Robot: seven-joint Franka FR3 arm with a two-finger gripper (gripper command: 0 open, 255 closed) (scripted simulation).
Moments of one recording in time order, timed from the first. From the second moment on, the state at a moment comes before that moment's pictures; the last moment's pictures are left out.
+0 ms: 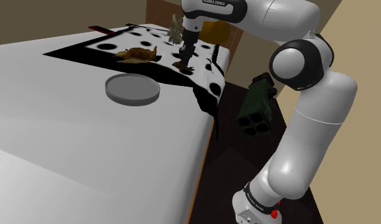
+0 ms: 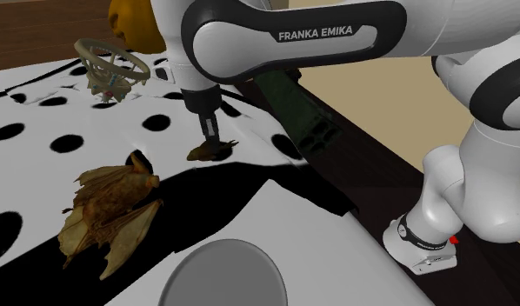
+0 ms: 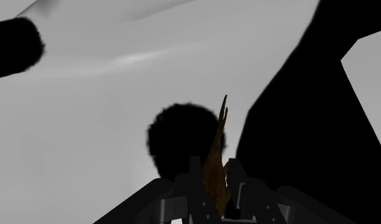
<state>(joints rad) 0.04 0.23 -0.18 -1.42 0.03 1.64 -0.46</state>
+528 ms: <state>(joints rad) 0.04 0.26 -0.18 -1.29 0.04 1.53 -0.46</state>
